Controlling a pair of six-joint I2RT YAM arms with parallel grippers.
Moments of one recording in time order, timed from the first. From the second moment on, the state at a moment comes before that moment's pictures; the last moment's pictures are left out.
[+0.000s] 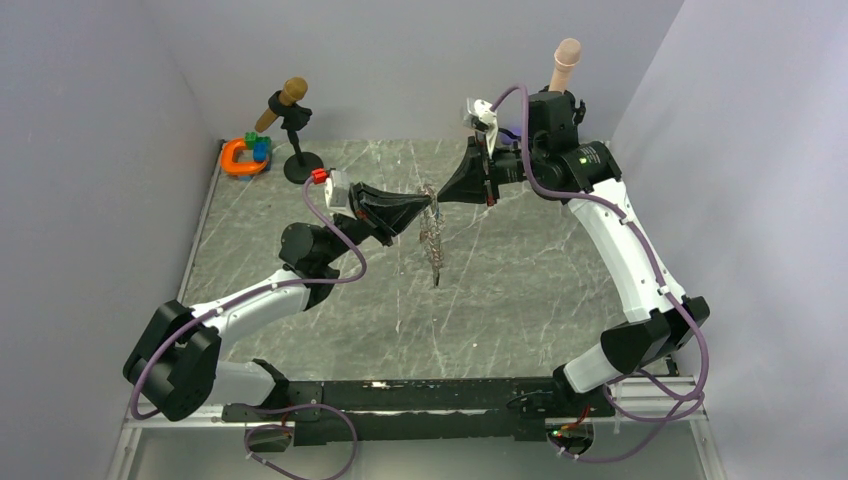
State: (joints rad) left arm -0.63 1.30 0.70 1.22 0.47 -0.56; right arm 0.40 1.51 1.79 -0.86 -1.11 -0.37
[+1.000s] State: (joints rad) left arm -0.58 1.36 0.72 1.33 0.57 -0.63; right arm 0.40 1.49 1.71 -0.81 -1.11 -0.36
